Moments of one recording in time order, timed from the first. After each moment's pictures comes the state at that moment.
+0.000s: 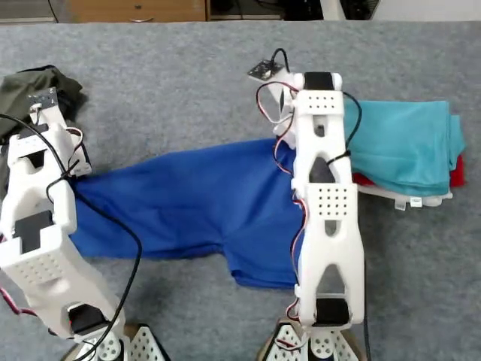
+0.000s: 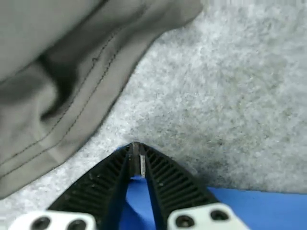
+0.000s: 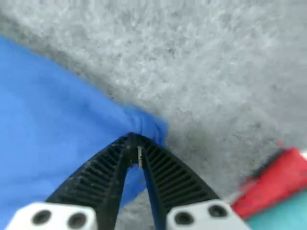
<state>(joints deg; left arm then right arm) -25.4 18.9 8.8 54.5 -10.2 -3.9 68.4 -76.4 99.3 35.2</state>
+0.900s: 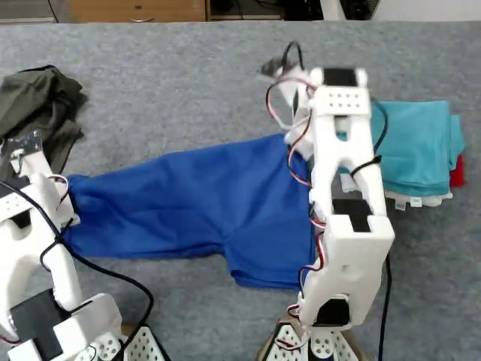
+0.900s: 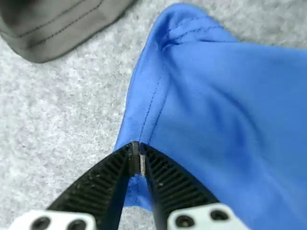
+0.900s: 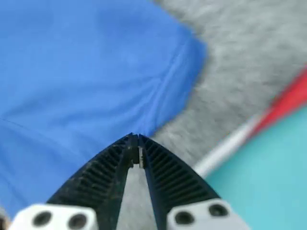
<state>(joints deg) -33.3 -15.9 45.7 55.9 -17.3 -3.0 26.5 -13.0 85.0 36.3</state>
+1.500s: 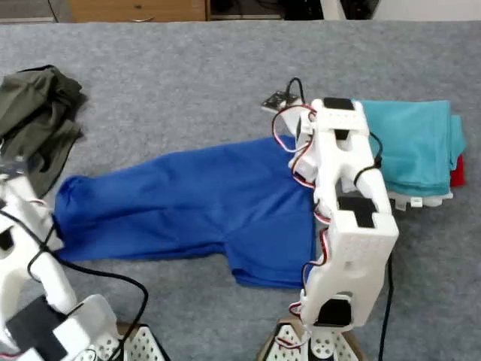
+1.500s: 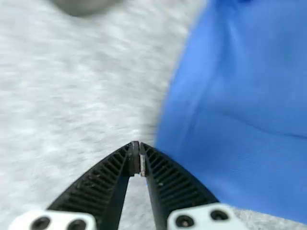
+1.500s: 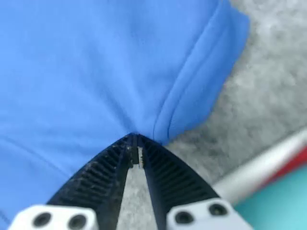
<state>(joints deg) -45.5 -19.6 45.3 60.6 -27.6 0.2 26.1 -3.4 78.2 40.3</state>
